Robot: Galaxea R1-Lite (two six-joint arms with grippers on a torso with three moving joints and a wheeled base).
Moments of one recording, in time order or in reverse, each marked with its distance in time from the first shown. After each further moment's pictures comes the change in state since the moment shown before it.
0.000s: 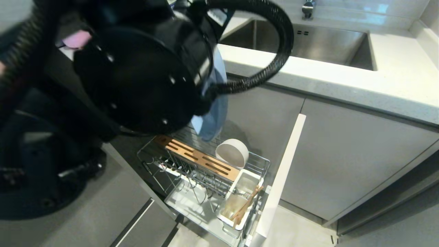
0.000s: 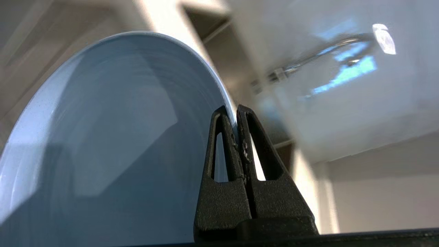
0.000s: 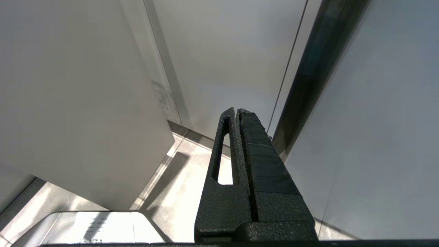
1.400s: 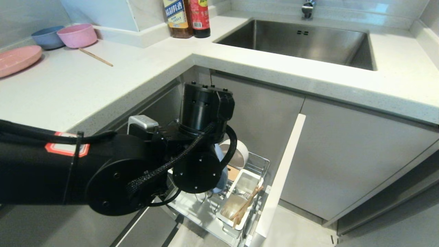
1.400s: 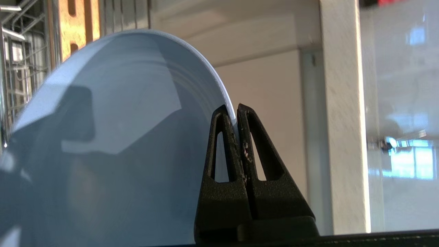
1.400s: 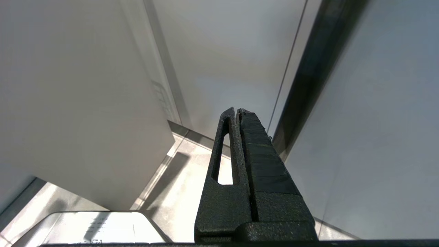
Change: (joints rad) left arm 0.189 0.106 0.202 0.383 0.123 -0.897; right arm 0.000 0.000 0.000 0.000 0.000 0.000
